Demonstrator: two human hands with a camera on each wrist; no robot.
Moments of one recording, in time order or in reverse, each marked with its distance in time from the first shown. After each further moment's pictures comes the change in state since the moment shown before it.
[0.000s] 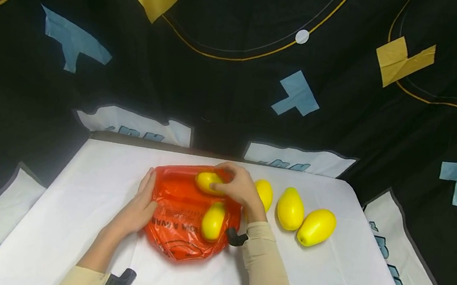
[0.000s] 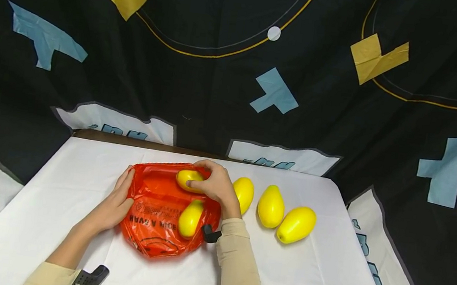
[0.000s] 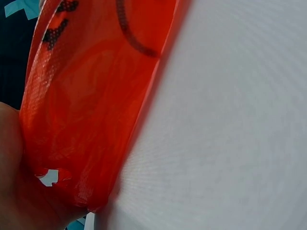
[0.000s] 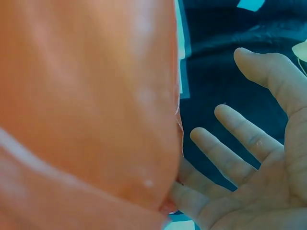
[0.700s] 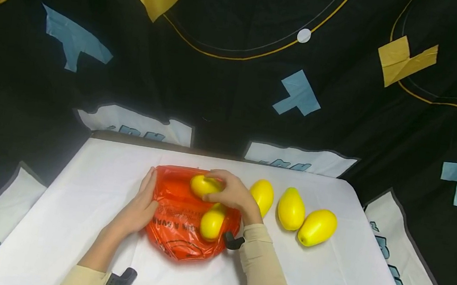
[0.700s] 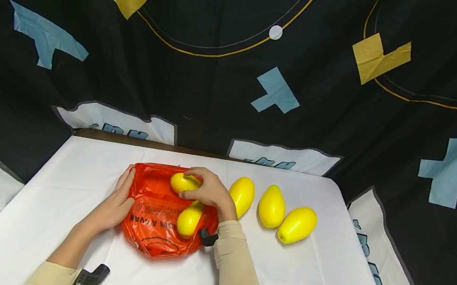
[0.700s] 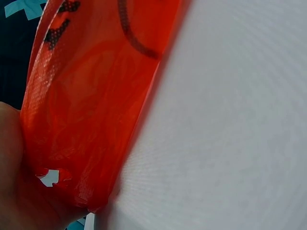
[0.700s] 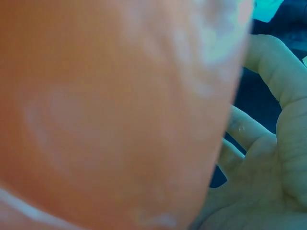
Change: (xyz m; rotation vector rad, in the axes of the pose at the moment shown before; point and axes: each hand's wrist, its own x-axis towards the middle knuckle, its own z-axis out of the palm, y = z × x) left_hand 0.000 -0.001 0.001 0.020 0.002 0.012; right_hand -0.001 0.005 0.016 -0.106 -0.177 -0.038
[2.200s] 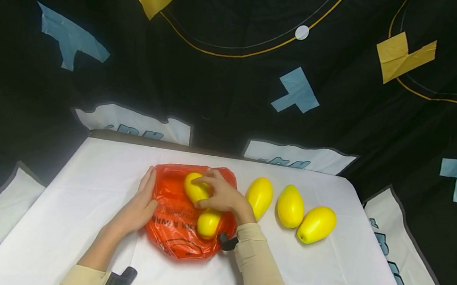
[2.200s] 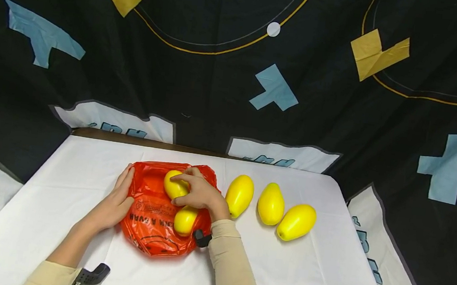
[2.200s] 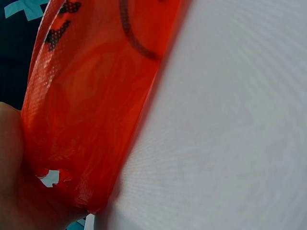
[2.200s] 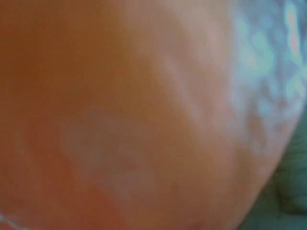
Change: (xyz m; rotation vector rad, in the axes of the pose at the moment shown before) left_hand 0.002 0.000 0.001 -0.015 -0.012 -0.017; right_hand 0.002 -0.007 0.016 -0.207 -0.164 -0.075
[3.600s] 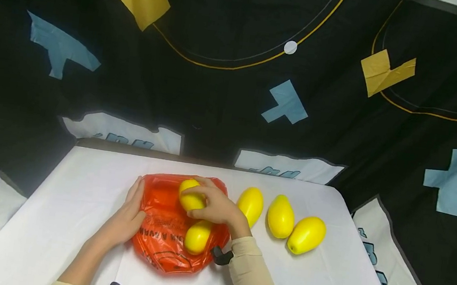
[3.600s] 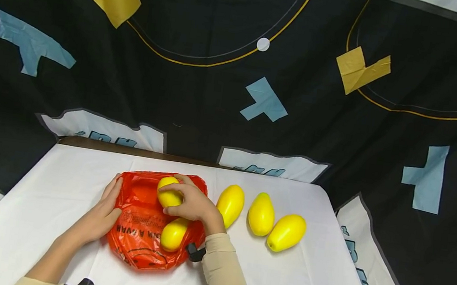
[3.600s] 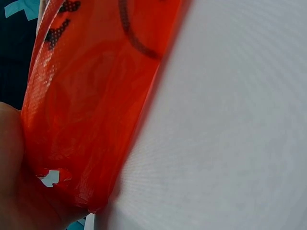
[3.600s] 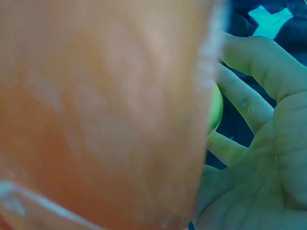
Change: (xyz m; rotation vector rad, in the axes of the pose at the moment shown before) left_hand -0.003 -0.004 0.002 -0.001 0.024 0.060; right_hand -0.009 0.003 -0.003 -0.021 0.094 -0.137
